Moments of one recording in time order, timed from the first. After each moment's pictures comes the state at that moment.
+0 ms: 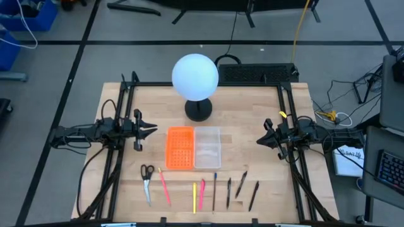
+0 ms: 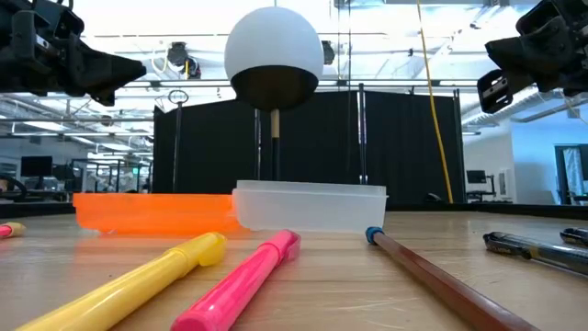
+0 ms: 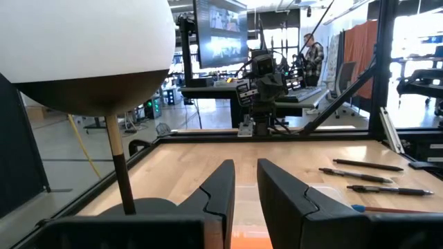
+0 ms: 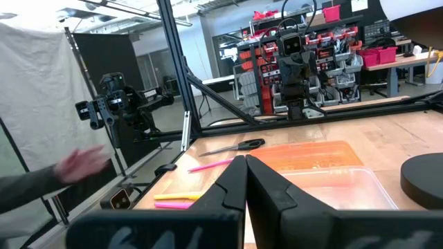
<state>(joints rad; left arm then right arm) 0.00 0.01 0.01 0.11 -0.09 0.07 0.00 0.01 0.01 0.08 -0.24 0.23</state>
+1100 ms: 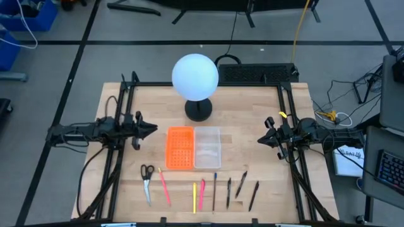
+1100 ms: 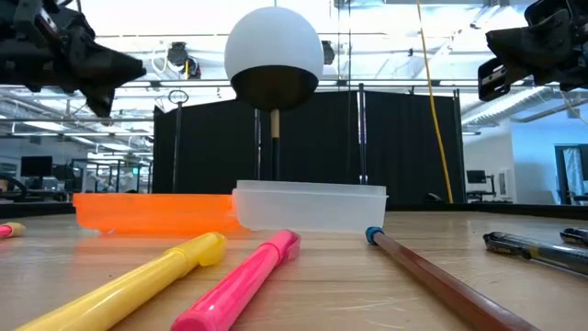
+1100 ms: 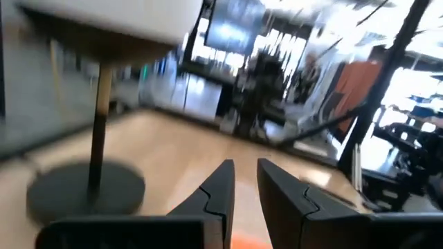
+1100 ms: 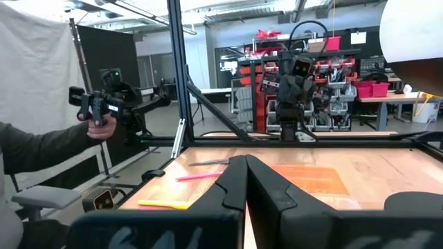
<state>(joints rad) -0.03 0.08 0.09 0.00 -0.12 -0.32 0.00 0.01 0.01 0.13 -0.24 0.11</state>
